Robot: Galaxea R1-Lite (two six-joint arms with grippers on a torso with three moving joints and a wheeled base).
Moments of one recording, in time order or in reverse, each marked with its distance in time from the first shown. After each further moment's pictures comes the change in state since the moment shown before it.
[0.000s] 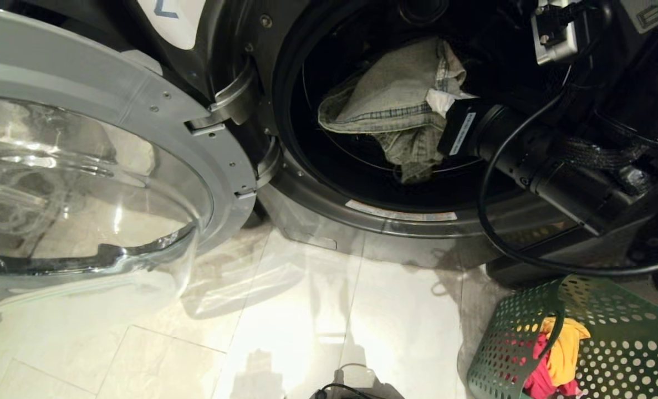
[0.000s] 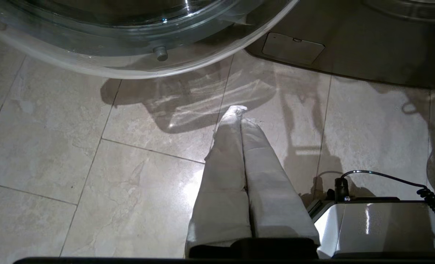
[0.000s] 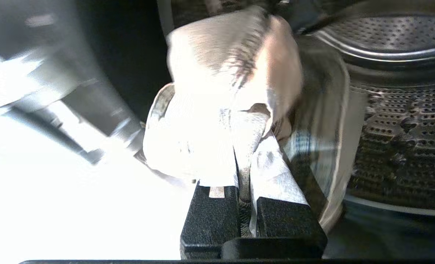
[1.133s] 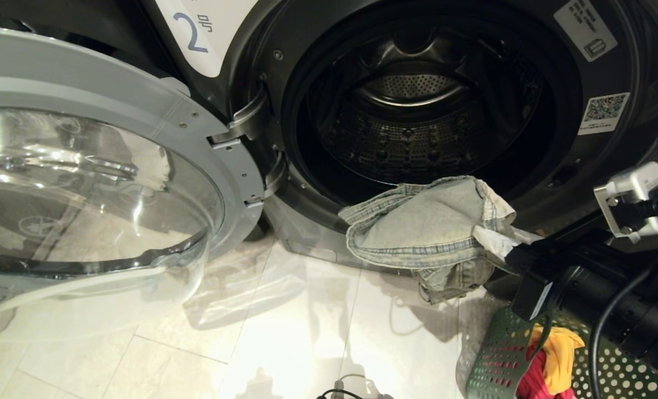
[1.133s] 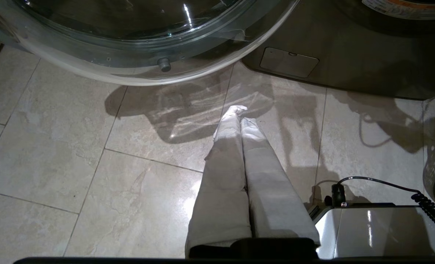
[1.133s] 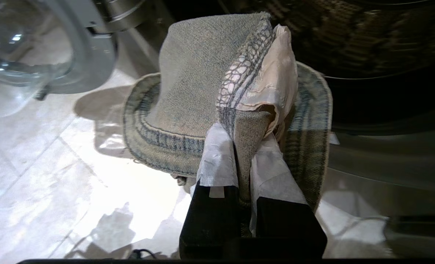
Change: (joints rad) left arm 0.000 0.000 0.000 0.000 0.000 0.000; right arm 0.072 -0.298 0.571 0.002 -0.073 -0.017
